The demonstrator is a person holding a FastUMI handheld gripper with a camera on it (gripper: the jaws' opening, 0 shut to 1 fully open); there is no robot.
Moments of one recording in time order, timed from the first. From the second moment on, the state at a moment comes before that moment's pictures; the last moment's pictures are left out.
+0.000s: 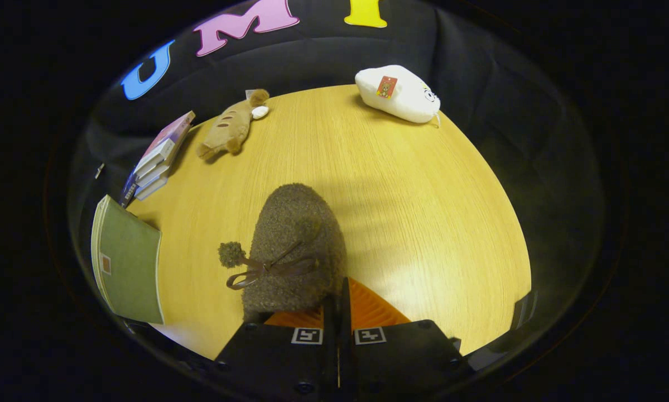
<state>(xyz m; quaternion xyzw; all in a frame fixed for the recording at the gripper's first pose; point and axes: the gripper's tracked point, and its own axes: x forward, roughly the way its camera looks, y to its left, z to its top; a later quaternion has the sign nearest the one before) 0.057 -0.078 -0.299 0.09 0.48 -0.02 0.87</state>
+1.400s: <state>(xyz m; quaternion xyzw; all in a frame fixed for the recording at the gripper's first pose) 0.045 0.326 -0.147 0.19 0.48 0.14 0.85</state>
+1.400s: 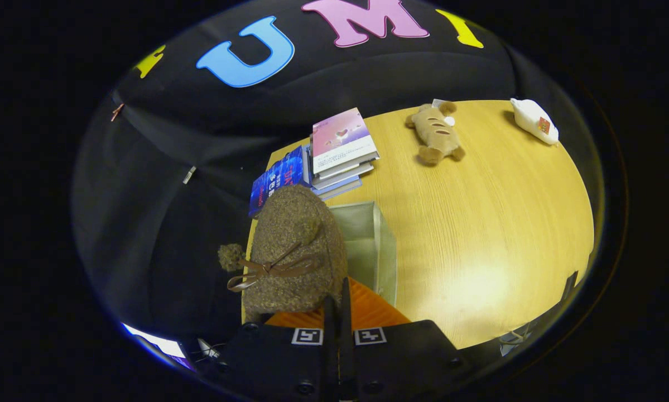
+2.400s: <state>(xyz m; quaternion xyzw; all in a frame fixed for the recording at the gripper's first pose) 0.048 0.263 -0.120 0.18 0.41 0.14 0.88</state>
